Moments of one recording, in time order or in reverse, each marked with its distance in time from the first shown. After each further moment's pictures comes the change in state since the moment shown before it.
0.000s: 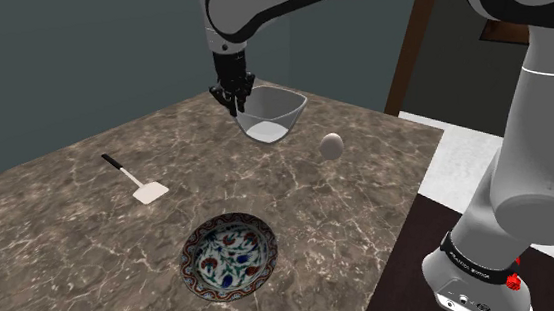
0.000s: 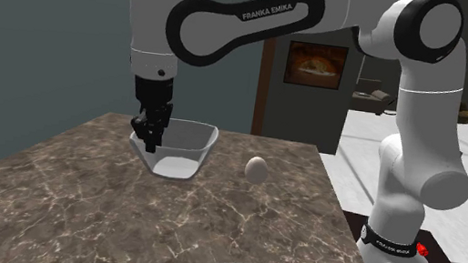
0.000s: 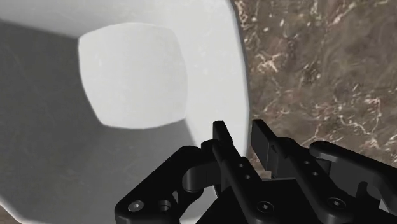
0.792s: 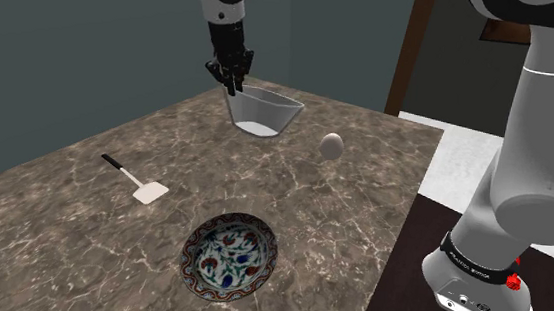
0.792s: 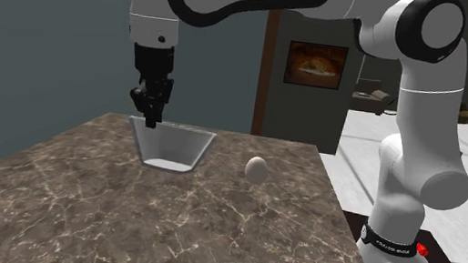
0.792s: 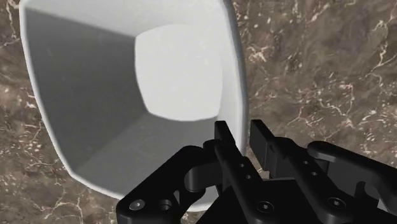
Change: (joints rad) arm 0.002 -0.006 0.002 0.145 0.007 -0.151 -0.017
